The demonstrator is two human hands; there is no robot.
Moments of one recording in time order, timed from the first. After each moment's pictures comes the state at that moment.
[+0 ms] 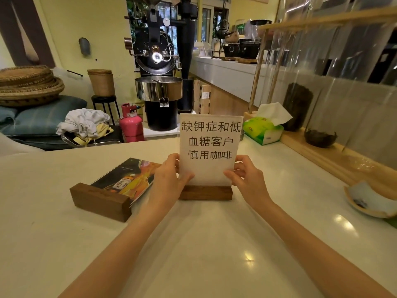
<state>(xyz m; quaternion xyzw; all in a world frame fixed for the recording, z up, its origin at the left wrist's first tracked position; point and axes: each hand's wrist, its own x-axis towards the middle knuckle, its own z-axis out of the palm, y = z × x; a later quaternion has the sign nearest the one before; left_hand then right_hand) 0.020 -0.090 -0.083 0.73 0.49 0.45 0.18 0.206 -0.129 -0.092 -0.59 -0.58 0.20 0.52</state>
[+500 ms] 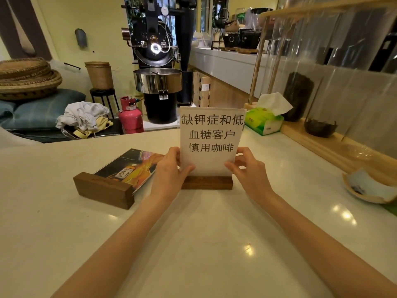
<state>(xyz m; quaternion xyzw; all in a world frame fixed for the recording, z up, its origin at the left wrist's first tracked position) 0.016 -0.097 -0.092 0.73 0.49 0.45 0.16 0.201 -0.140 -0.094 -0.63 -0.61 0.11 0.48</state>
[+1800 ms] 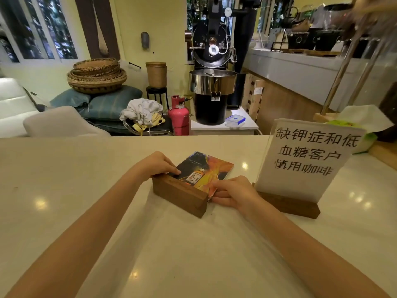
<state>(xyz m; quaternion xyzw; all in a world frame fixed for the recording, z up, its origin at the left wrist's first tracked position) -0.175 -0.002 -0.071 0.63 0.68 0.14 0.36 0.026 -0.072 -0.093 -0.61 -0.35 0.60 0.39</state>
